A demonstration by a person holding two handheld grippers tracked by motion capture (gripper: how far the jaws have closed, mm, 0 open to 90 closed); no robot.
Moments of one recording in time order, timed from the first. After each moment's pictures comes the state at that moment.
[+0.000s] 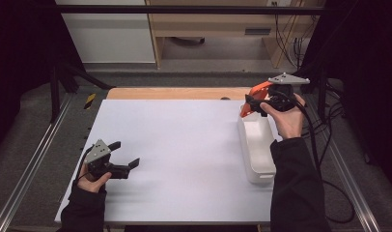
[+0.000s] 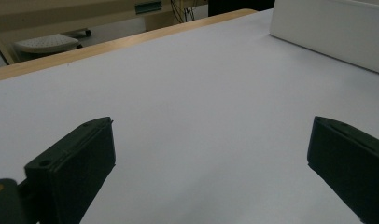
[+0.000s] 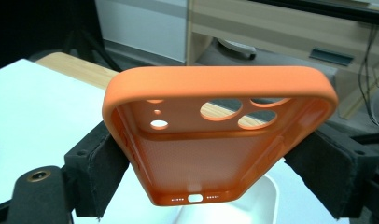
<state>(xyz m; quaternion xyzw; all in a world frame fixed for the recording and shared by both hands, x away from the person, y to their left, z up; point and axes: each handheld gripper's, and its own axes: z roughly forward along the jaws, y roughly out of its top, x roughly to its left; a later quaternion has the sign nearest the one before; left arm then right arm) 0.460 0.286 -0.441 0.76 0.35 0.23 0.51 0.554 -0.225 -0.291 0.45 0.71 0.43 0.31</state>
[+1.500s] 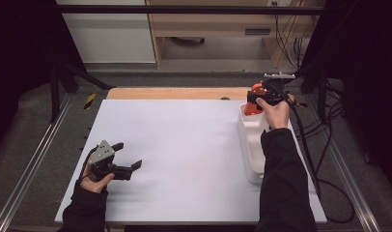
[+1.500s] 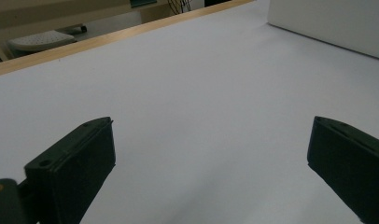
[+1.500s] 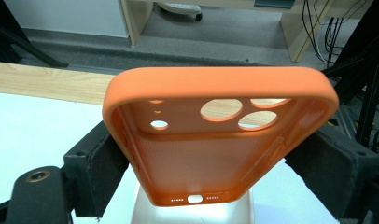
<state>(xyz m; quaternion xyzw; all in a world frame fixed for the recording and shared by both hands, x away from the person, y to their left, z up) 0.462 0.280 -0.446 0.77 0.33 0.22 0.49 0.612 -0.226 -0.330 0.58 0.66 0.35 0.32</state>
